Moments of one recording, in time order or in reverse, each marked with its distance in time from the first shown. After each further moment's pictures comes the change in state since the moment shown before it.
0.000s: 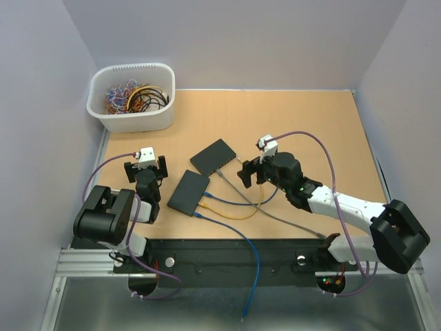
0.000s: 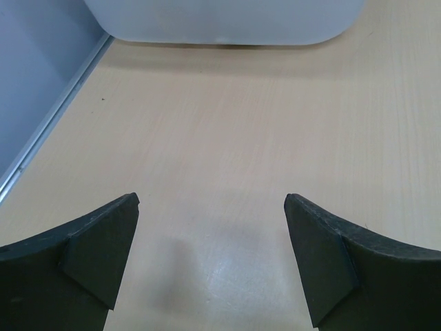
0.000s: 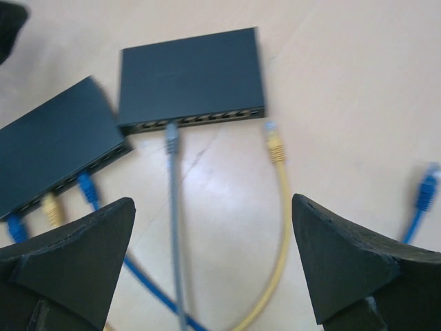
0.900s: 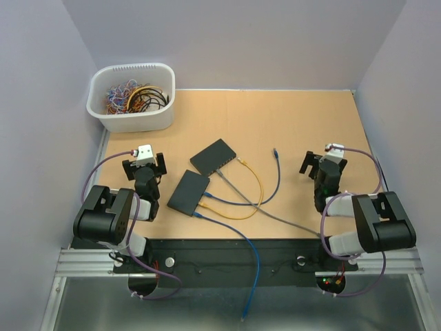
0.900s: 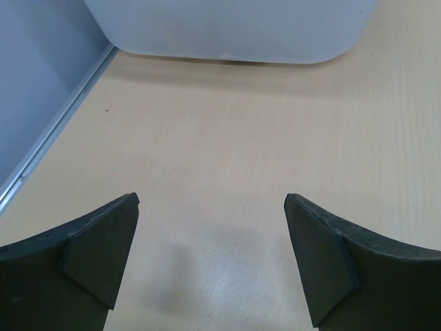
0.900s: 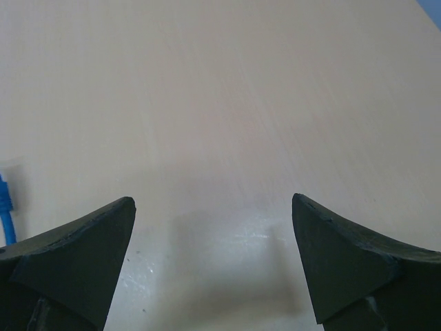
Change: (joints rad) left arm 0.021 0.000 0.025 0.000 0.010 -0.014; right arm -0.610 0.132 -0.349 0.528 0.345 -0.026
